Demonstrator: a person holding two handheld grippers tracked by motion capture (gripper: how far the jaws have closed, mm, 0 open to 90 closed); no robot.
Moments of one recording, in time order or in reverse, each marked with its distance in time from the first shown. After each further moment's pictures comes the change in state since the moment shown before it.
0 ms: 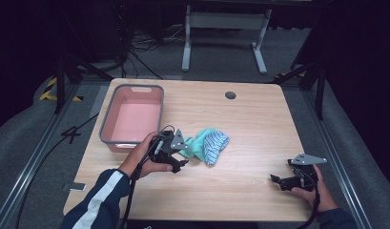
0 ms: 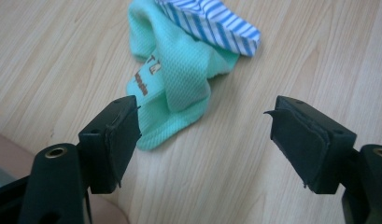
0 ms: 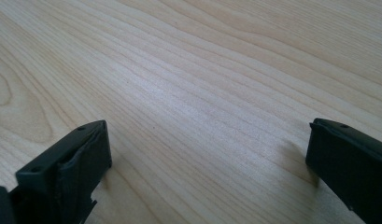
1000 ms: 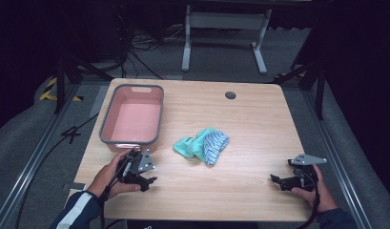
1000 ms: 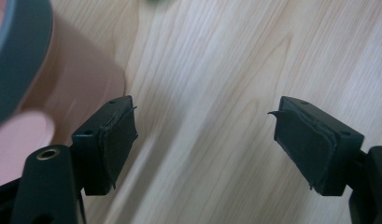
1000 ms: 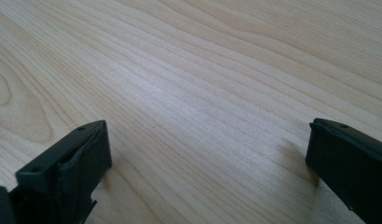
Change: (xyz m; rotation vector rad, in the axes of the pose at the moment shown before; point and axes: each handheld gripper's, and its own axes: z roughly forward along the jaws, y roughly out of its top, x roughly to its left) left arm -0.012 -0.108 -0.014 0.105 0.083 -0.058; right arm 0.000 0.000 0.000 0.000 -0.003 0.001
